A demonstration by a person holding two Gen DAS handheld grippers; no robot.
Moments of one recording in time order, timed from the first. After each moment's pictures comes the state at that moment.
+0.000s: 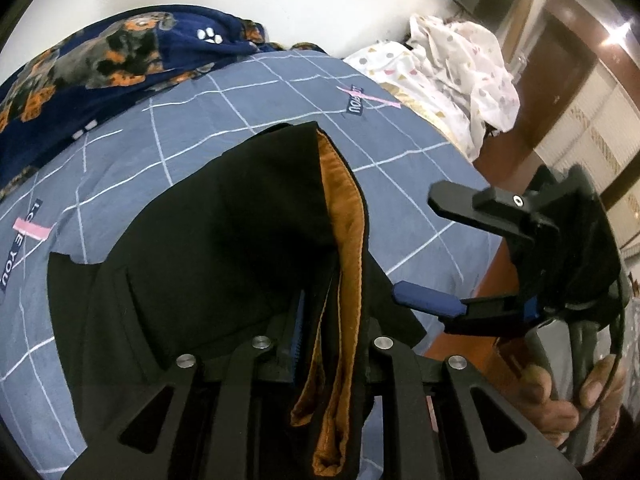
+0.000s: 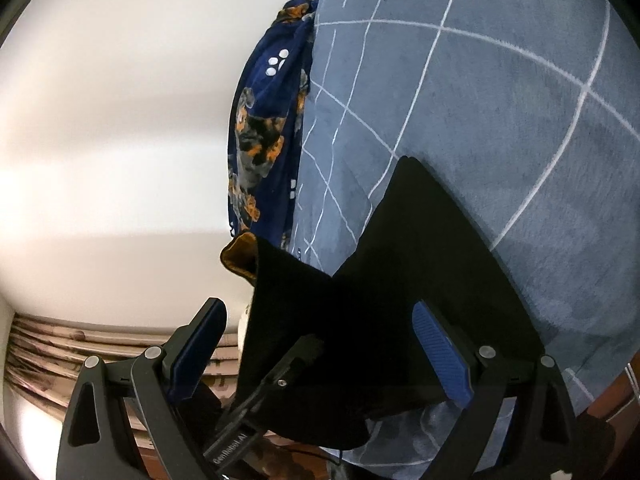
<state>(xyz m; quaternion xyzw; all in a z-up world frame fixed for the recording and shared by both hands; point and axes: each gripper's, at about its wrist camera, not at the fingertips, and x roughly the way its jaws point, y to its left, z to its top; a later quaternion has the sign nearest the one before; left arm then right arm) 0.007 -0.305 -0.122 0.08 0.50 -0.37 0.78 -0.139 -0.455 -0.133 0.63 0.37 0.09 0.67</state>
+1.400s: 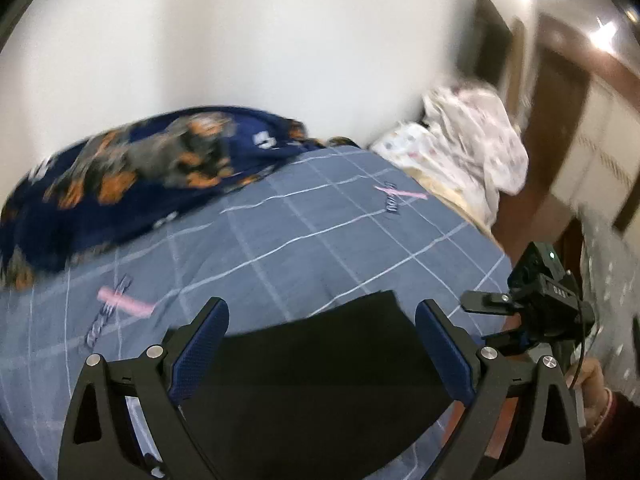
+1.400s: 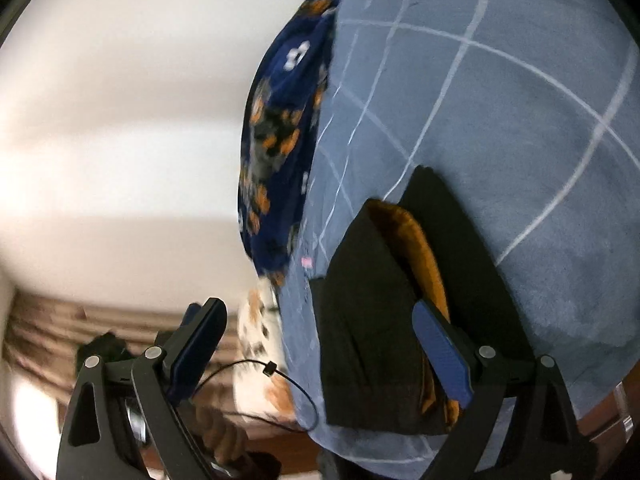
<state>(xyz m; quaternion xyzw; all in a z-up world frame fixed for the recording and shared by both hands) 0.030 -0.205 -0.024 0.05 0.37 -0.34 0.86 -0.132 -0.458 -0.121 0.58 0.38 0.14 0.71</state>
